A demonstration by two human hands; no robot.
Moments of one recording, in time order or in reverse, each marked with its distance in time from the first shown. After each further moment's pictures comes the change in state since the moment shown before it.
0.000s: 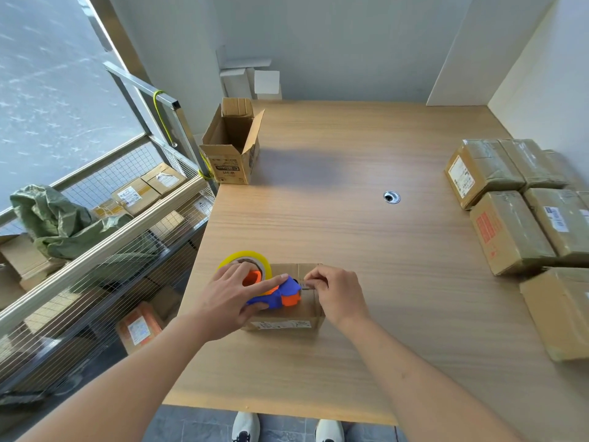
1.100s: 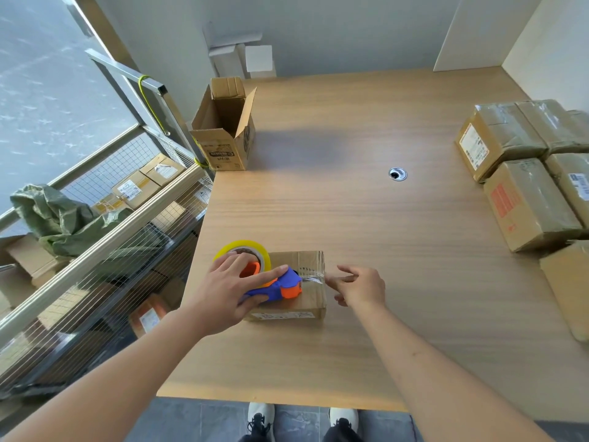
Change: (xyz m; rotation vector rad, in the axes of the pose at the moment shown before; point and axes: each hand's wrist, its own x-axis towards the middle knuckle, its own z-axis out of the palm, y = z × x) left_hand 0.004 -0.003 0.001 0.008 -0.016 0.037; right_hand 0.002 0.053 0.008 0.422 0.080 0.577
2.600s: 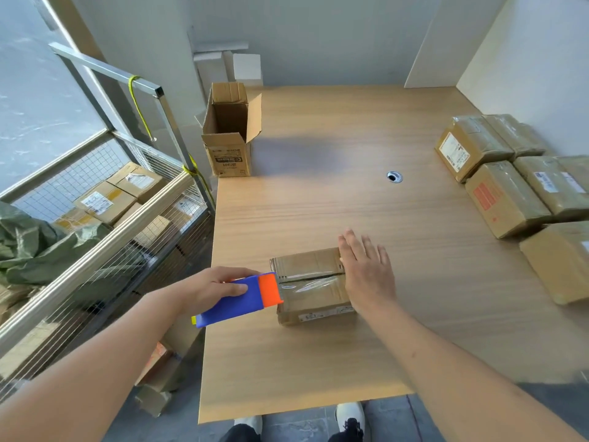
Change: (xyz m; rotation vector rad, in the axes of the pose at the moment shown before) left_hand -0.035 -0.142 -0.018 -0.930 -0.544 -0.325; right_hand -0.037 -0.033 0.081 -1.125 0.314 -0.531
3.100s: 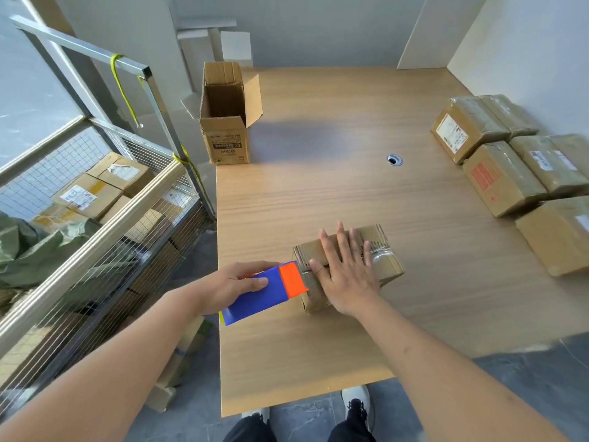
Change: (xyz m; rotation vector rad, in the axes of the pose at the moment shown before) left_hand 0.008 -0.021 -0.002 -0.084 -0.116 0.095; right_hand -0.012 -0.068 0.020 0.040 -0.207 0.039
